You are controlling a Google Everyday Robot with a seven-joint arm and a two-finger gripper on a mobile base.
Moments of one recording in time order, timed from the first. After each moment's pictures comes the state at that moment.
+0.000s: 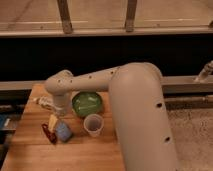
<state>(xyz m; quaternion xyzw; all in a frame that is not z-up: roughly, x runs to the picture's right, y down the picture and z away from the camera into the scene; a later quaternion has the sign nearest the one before) -0.232 0.186 0.763 -0.45 0.09 0.31 0.83</state>
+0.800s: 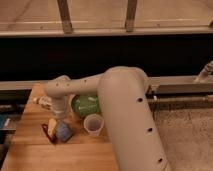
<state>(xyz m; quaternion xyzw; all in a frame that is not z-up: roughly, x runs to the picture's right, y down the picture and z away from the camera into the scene) -0.243 0.216 0.789 -0.49 0.10 0.29 0.82</state>
